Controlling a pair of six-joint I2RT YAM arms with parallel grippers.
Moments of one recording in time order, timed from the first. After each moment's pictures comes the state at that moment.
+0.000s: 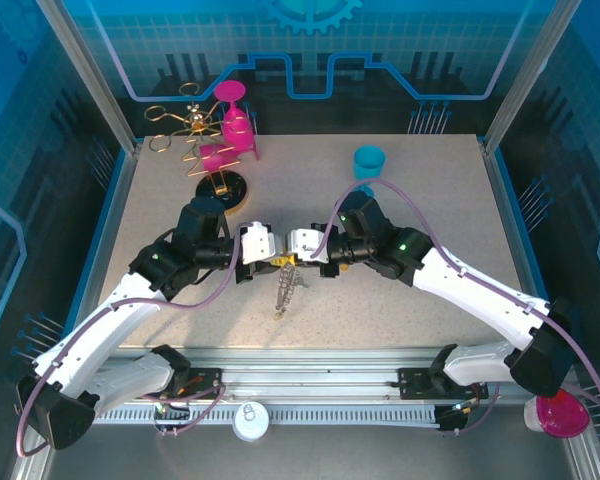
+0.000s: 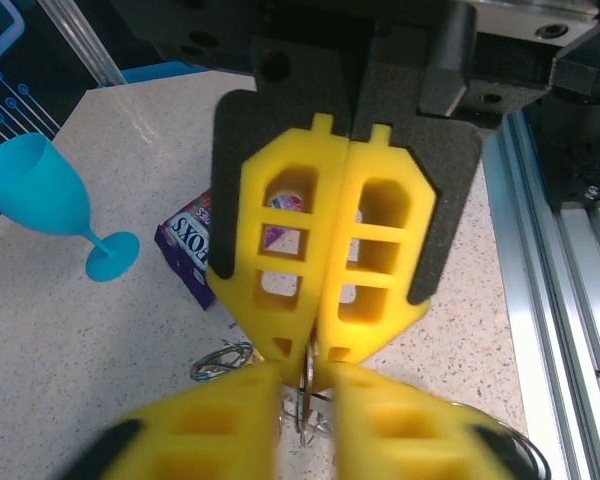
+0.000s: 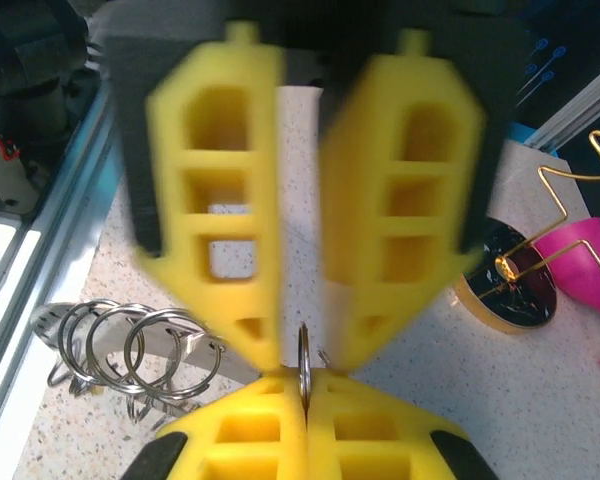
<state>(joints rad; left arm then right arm) -0.52 1.01 0.97 -0.53 0.63 0.64 0.81 1.29 1.14 -0.44 -0.45 -0.70</state>
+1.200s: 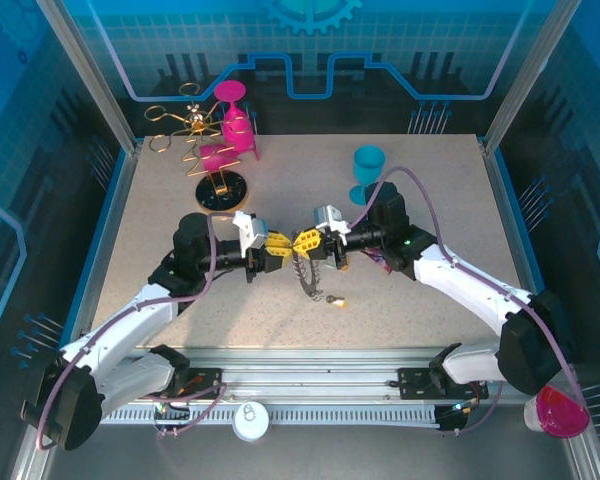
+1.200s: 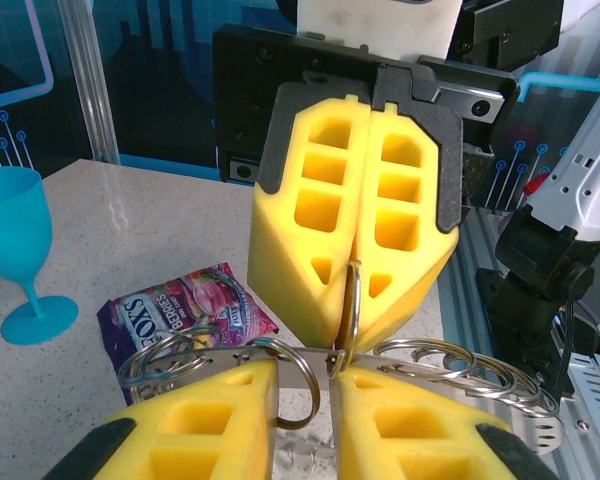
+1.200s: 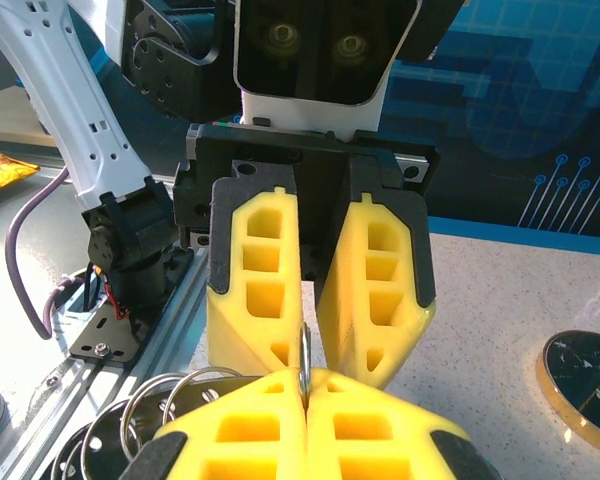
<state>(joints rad) -0.43 1.03 0.62 0.26 0.87 0.07 0.59 1.33 0.94 0.07 -1.01 -0.38</state>
